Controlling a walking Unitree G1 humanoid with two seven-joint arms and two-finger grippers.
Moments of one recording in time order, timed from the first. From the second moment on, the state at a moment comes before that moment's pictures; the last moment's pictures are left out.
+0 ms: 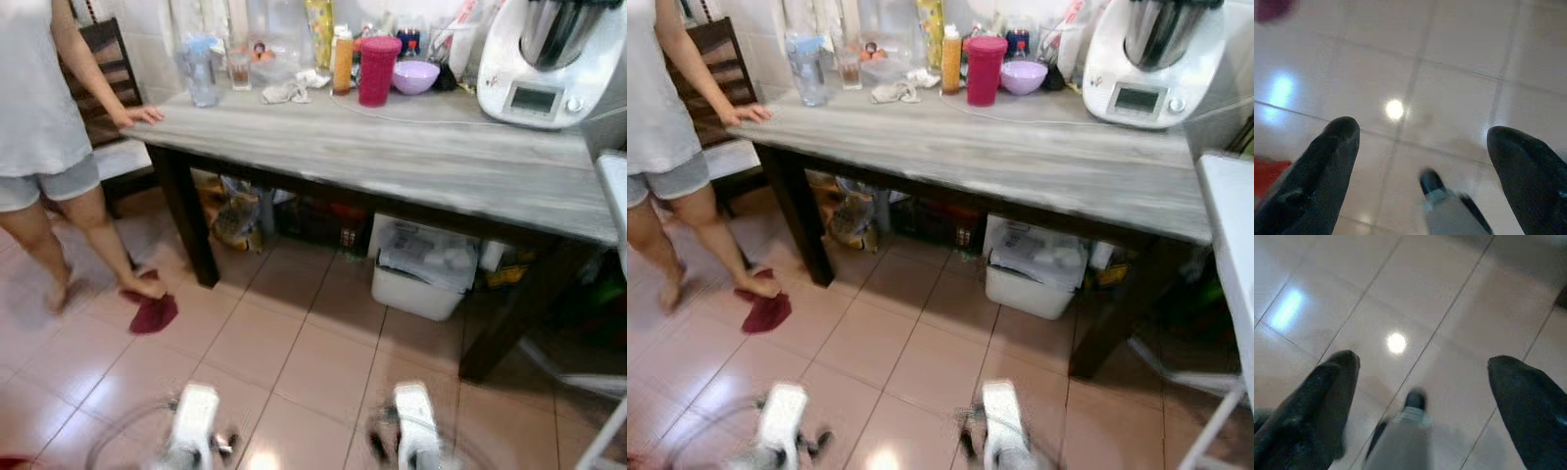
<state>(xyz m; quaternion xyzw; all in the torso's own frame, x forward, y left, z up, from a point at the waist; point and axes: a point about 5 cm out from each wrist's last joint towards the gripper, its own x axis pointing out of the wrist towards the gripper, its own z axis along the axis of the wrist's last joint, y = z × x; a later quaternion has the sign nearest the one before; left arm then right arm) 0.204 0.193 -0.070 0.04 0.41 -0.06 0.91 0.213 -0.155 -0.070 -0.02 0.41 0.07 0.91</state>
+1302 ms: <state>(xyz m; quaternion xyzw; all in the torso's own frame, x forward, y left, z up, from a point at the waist) 0.219 0.200 0.061 0.04 0.01 -0.04 1.00 0.229 -0.193 0.088 -0.05 0.01 0.01 1.00</state>
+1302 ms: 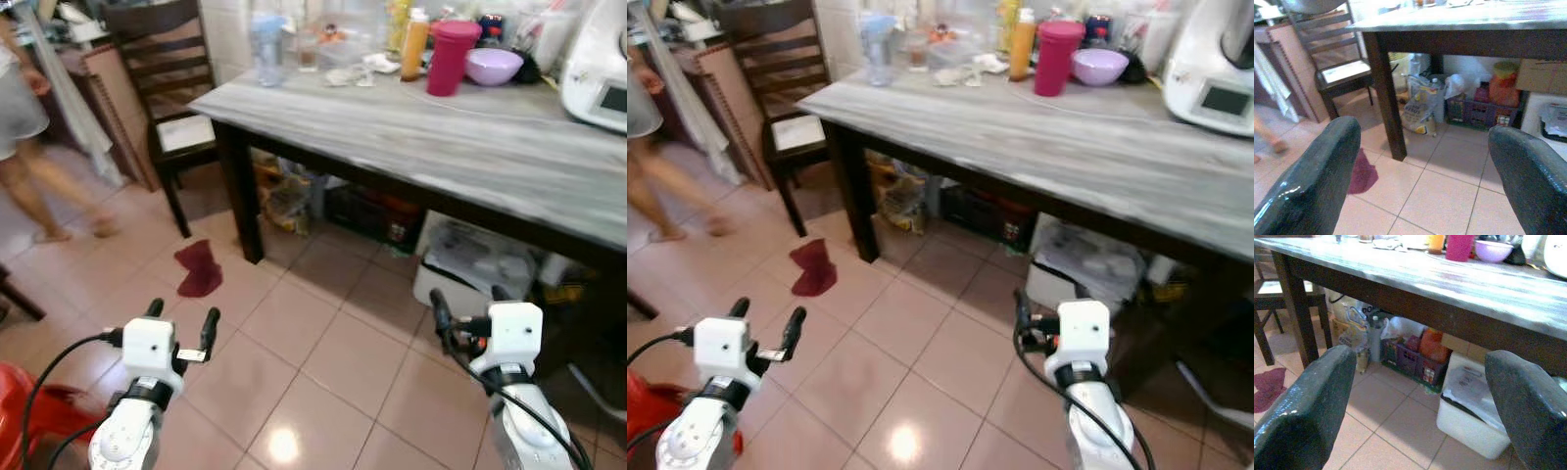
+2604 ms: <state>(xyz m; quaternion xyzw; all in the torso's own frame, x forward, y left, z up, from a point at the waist) 0.235 0.201 0.054 0.01 0.06 -0.03 1.00 0.229 -0.189 0.088 -0.03 0.05 0.03 1.00</state>
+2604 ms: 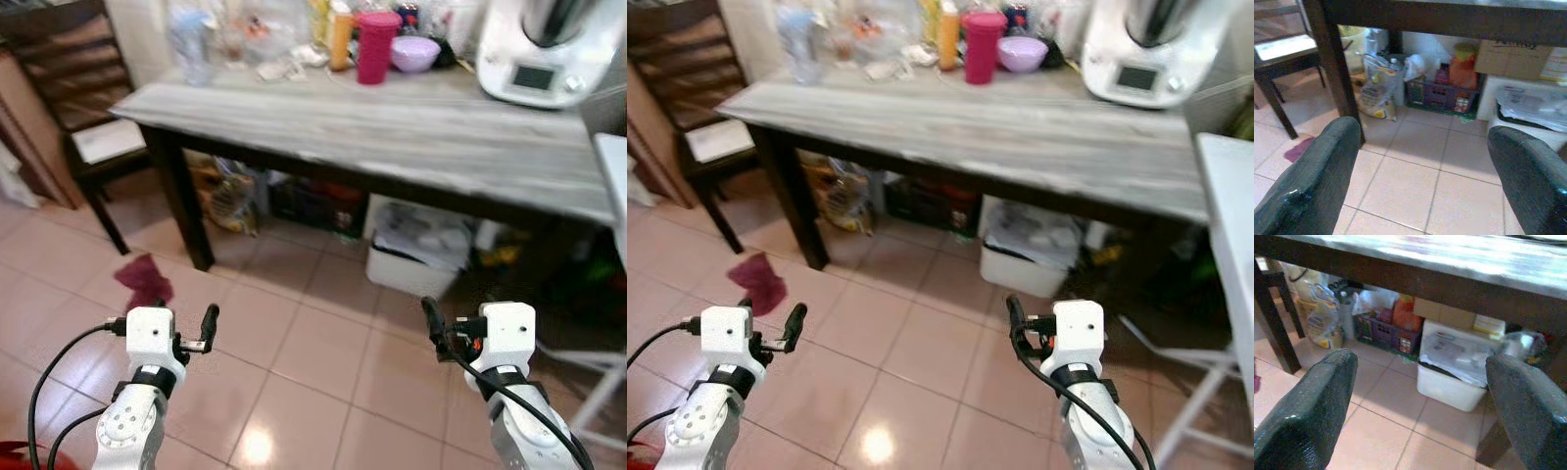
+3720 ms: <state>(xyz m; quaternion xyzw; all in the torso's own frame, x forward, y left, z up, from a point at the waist) 0.237 0.196 0.054 0.00 0.06 -0.04 1.00 0.235 -0.187 0.092 -0.02 0.03 0.03 1.00</state>
